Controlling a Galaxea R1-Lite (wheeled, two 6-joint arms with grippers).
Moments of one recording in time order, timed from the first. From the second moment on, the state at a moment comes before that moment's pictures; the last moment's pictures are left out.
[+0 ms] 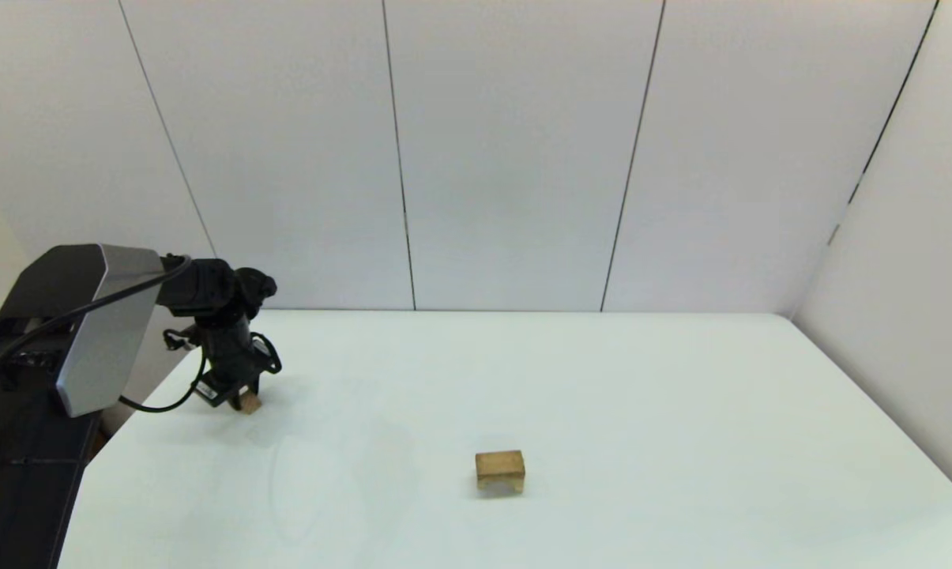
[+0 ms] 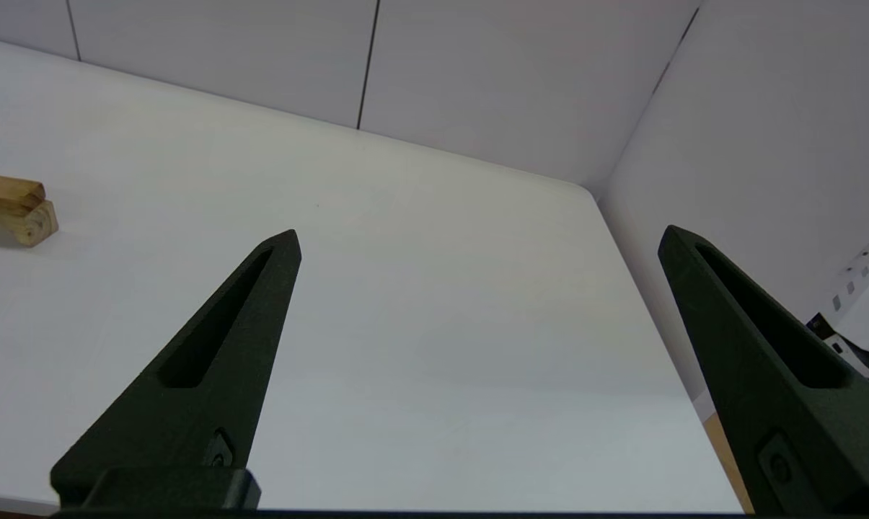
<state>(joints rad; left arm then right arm) 0.06 2.57 -1.97 0.79 0.17 -1.01 0.00 0.00 0.00 -0.06 0.00 -0.25</state>
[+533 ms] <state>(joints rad) 0.05 2.45 -1.96 0.85 0.16 -0.87 0.00 0.00 0.00 -0.06 0.00 -0.25</state>
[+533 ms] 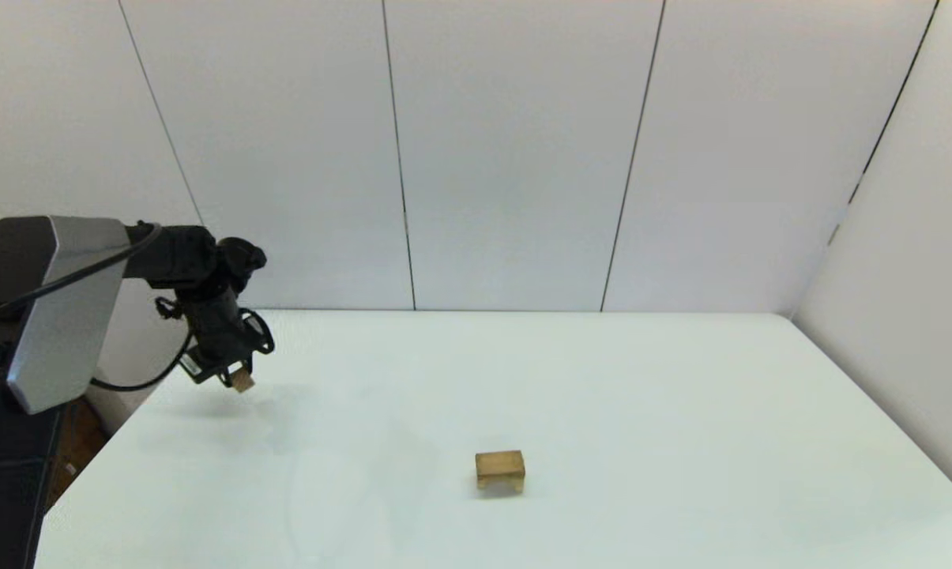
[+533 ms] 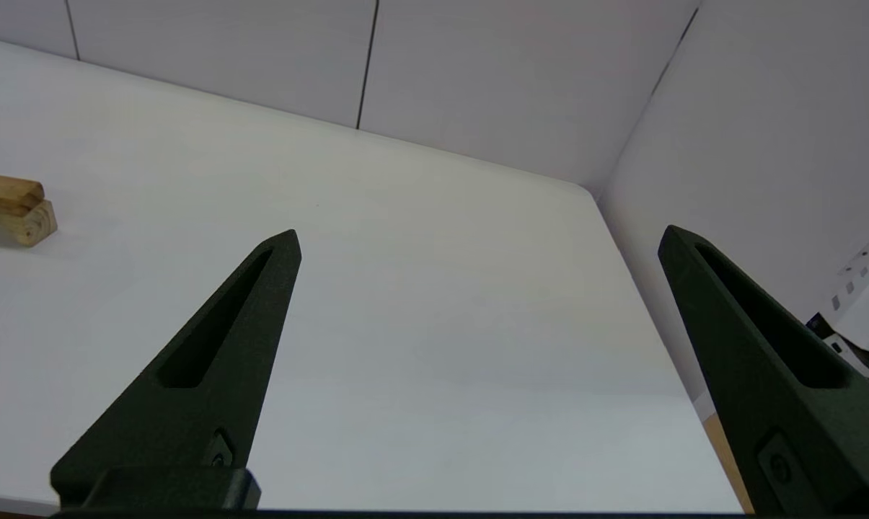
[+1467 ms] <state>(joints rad) -0.22 1.97 -1.76 0.95 -0.07 0.12 0.00 0.00 0.00 -0.06 0.00 -0.25</state>
